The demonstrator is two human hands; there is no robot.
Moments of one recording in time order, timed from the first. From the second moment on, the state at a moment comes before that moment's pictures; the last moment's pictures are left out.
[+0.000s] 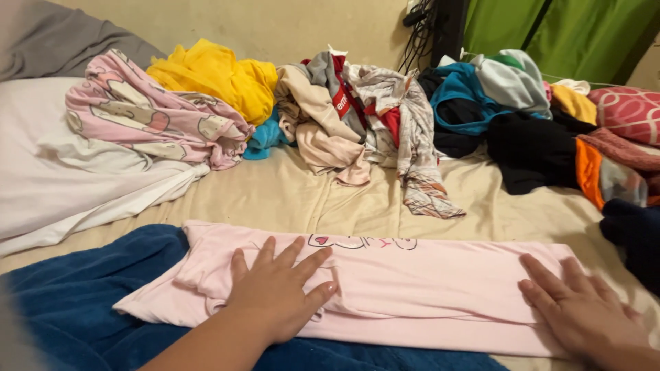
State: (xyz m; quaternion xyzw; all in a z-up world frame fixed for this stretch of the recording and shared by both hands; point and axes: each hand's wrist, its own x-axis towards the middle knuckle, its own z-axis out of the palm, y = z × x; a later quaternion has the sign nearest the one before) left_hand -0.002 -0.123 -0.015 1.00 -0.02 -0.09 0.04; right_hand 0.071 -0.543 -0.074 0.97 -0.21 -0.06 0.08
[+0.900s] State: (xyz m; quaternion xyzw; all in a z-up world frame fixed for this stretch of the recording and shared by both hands) left_hand 0.011 -0.209 -0.028 0.52 0.11 -0.20 0.82; right_hand -0.002 -0.394 0.041 0.94 0.10 -0.09 -0.31
